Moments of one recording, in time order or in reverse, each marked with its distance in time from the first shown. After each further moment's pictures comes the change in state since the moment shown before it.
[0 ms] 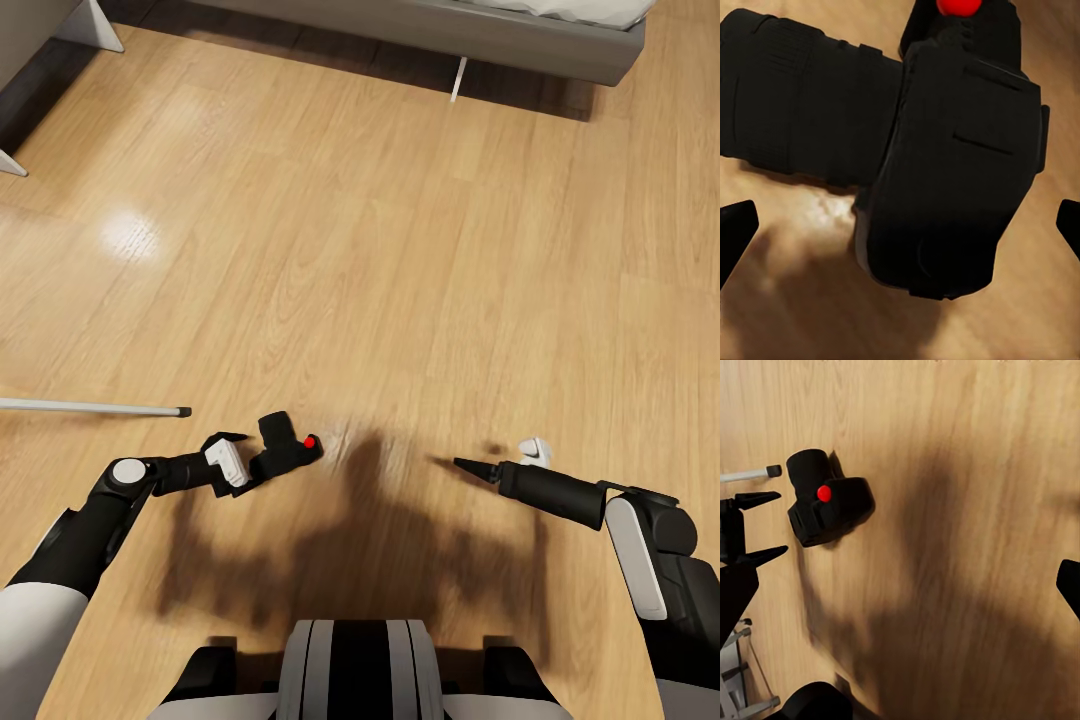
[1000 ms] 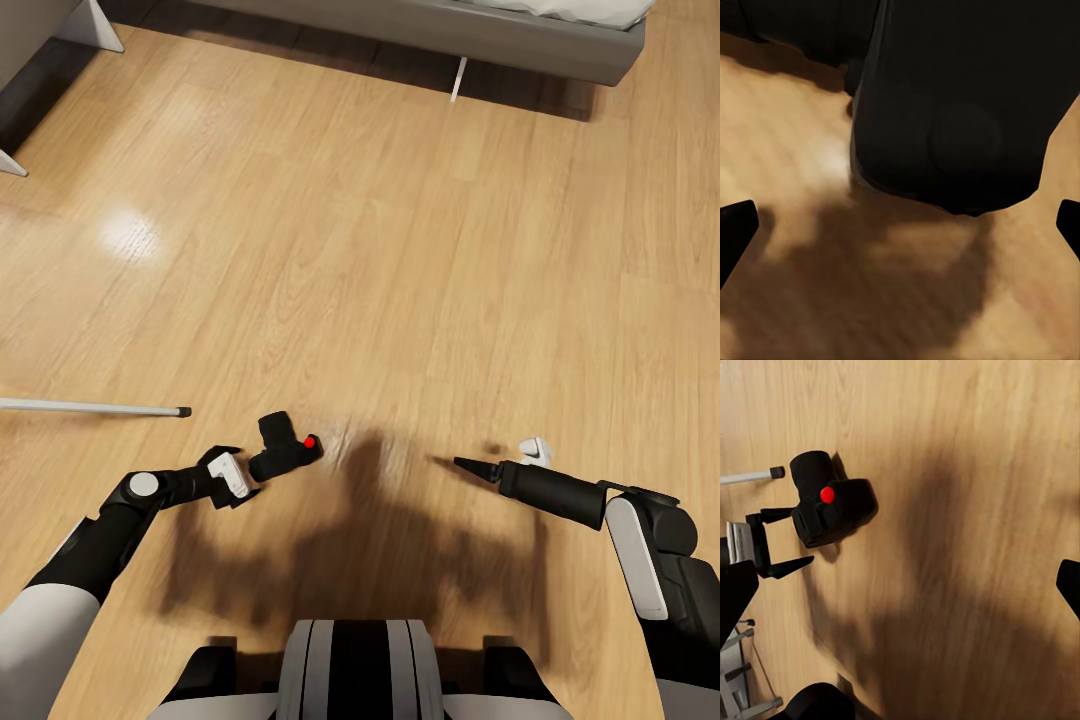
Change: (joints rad) left arm 0.000 -0.029 0.000 0.120 -0.126 -0.008 0.128; right arm 0.000 0.000 0.000 0.000 -0.009 0.000 0.000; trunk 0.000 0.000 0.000
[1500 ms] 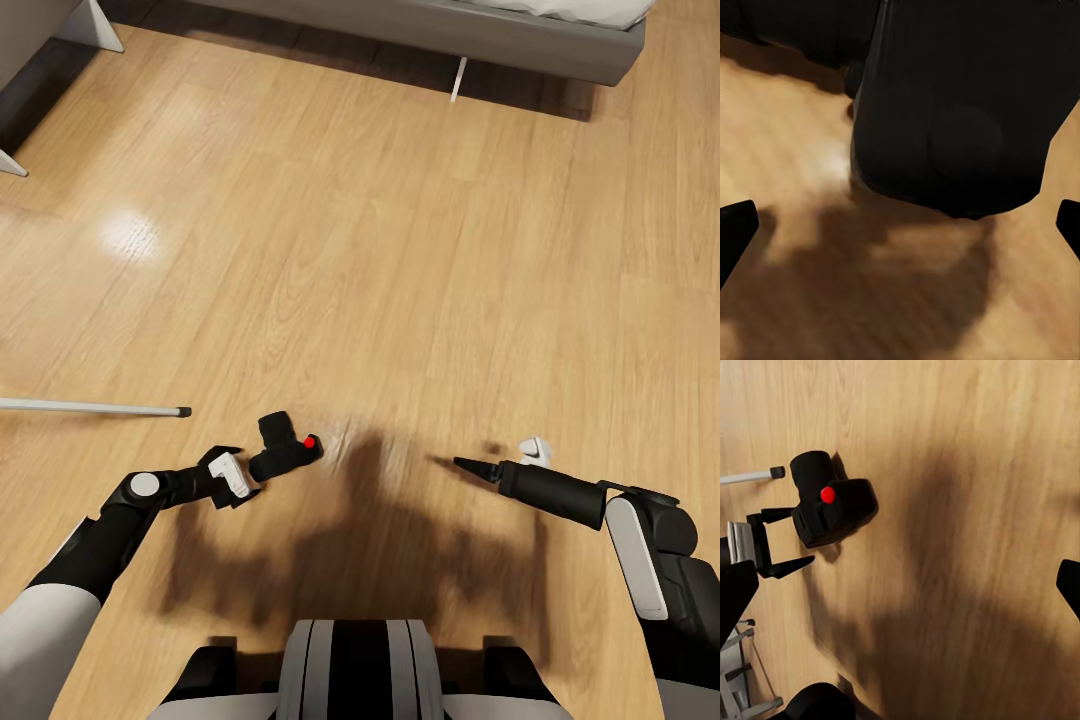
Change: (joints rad) left arm 0.000 -0.003 0.000 0.001 0.000 0.000 0.006; right arm 0.000 0.000 0.000 0.000 0.000 0.000 0.000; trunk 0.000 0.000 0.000
